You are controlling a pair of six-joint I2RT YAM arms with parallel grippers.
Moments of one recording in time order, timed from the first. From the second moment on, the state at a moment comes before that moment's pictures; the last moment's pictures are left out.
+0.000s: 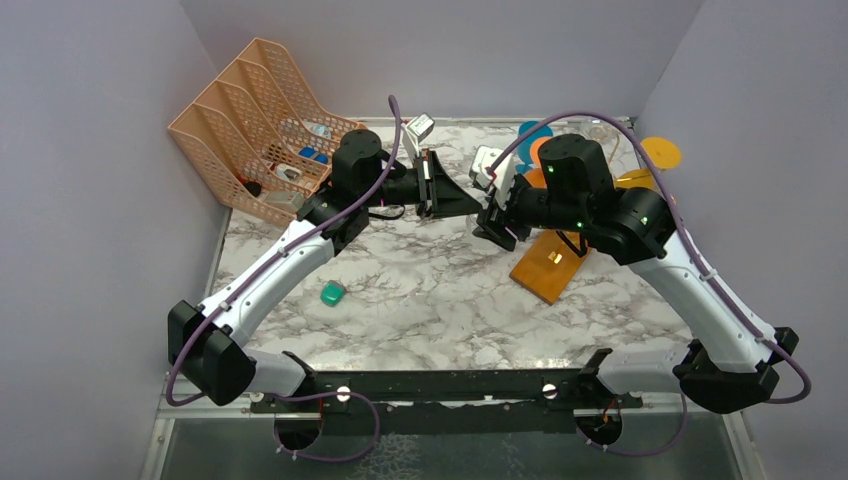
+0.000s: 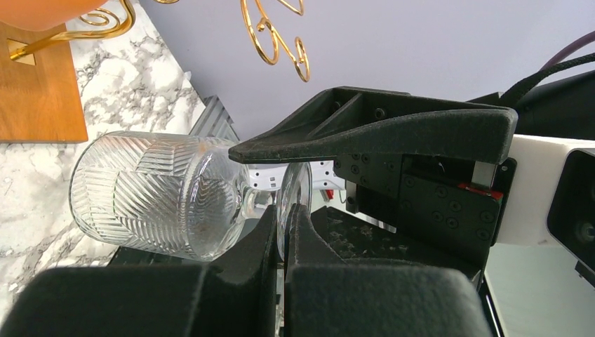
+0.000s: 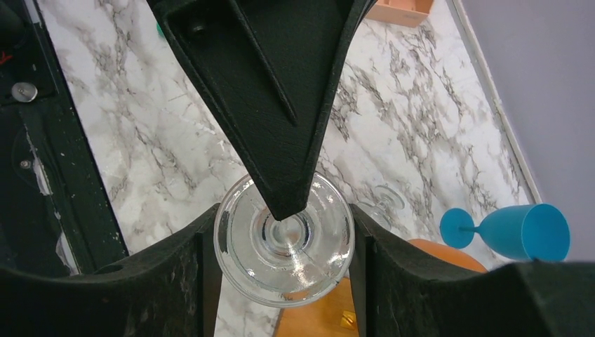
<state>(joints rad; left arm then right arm) -0.62 1.35 1.27 0.01 0.83 -1.14 0.81 1.25 1.66 -0.95 -0.19 -0.44</state>
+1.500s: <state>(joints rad) -0.61 1.36 1.29 0.06 0.82 -1.18 0.81 1.13 1.58 -0.95 -0.09 -0.14</state>
